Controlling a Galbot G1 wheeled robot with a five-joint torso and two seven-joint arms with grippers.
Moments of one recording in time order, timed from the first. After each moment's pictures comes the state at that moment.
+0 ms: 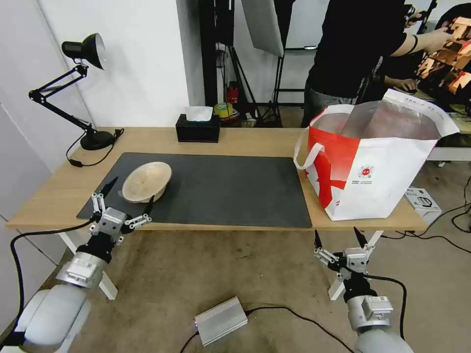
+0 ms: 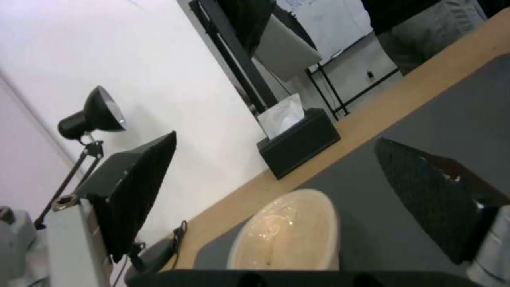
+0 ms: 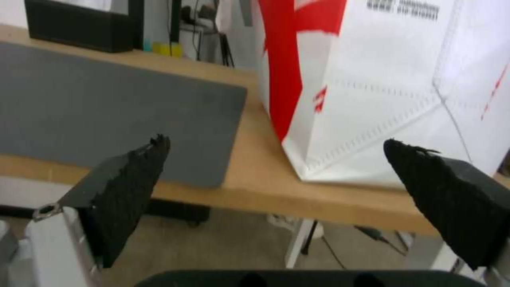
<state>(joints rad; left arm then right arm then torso) 1.49 -0.98 -0.71 -2.11 -0.01 -0.12 0.04 -1.65 0.98 0.34 2.09 0.19 0.13 0.48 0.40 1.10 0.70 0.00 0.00</state>
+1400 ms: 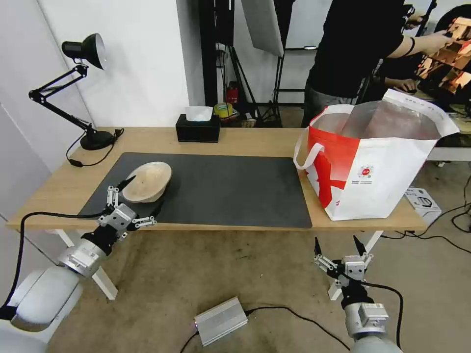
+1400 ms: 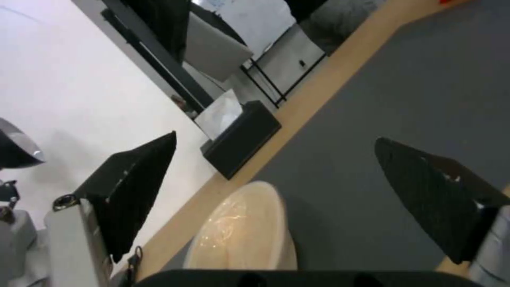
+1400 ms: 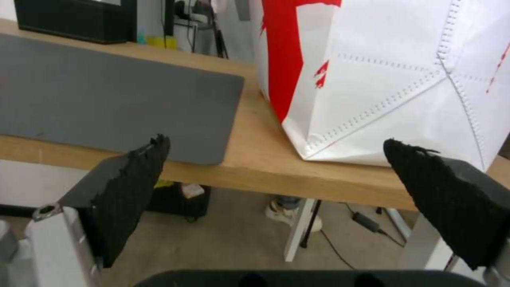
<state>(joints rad) 1.45 -0.82 -0.67 -2.02 -0.03 -0.16 0.20 -1.64 1.01 0.32 2.04 0.17 0.16 0.48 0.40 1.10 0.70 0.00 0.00</state>
